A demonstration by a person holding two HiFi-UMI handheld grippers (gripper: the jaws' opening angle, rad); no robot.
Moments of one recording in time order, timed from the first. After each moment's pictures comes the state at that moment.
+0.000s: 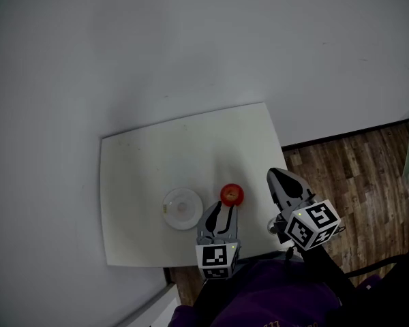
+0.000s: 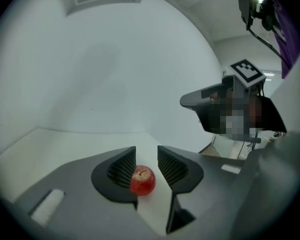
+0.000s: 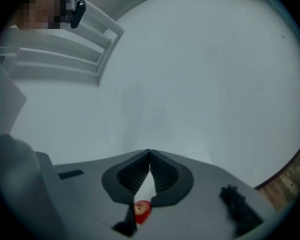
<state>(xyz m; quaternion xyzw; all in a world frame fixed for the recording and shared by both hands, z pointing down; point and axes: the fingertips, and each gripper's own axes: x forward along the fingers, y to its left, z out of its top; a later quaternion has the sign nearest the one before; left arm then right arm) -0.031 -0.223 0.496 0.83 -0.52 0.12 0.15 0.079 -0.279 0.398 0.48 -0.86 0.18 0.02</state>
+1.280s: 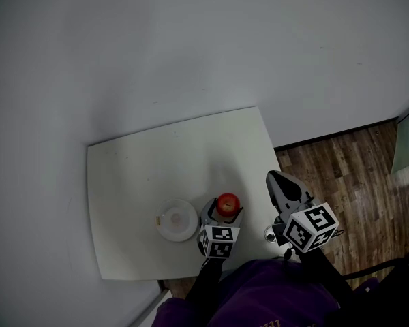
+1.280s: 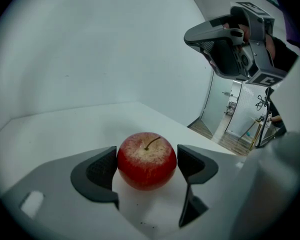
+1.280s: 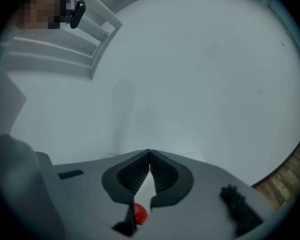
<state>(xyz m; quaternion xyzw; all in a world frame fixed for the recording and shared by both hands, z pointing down) -0.003 -0.260 0.623 0.84 -0.42 0.26 0.21 0.083 -0.304 0.408 0.51 -0.84 0.18 0.04</state>
